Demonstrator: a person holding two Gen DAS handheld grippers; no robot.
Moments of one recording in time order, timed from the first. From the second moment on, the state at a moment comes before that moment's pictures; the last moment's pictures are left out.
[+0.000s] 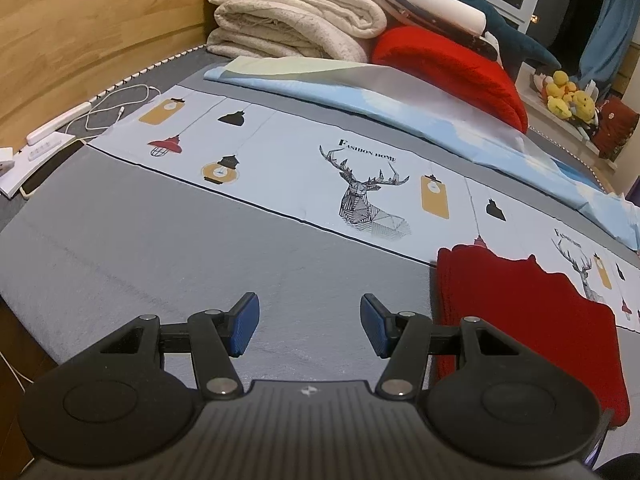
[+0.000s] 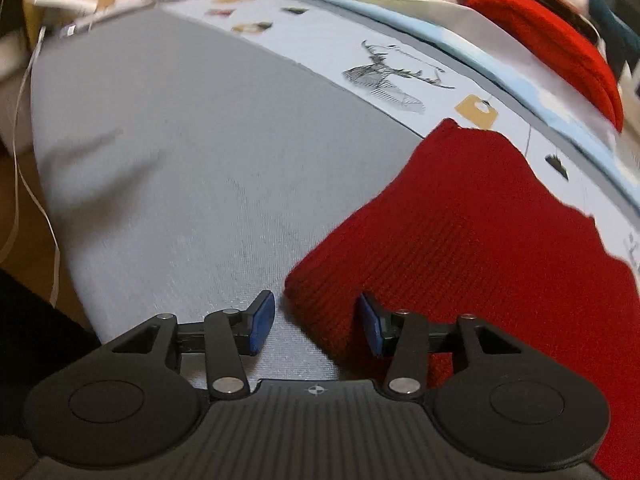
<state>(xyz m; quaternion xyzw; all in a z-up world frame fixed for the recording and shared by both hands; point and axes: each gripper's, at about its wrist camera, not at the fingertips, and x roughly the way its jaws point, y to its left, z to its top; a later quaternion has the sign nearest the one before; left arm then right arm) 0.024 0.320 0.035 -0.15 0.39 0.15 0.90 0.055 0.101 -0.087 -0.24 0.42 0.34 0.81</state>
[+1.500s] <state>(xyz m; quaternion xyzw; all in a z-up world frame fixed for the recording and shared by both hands) 0.135 0.069 0.005 -0.08 0.44 0.00 0.90 0.155 -0.390 -0.026 0.22 0.42 0.03 0.88</state>
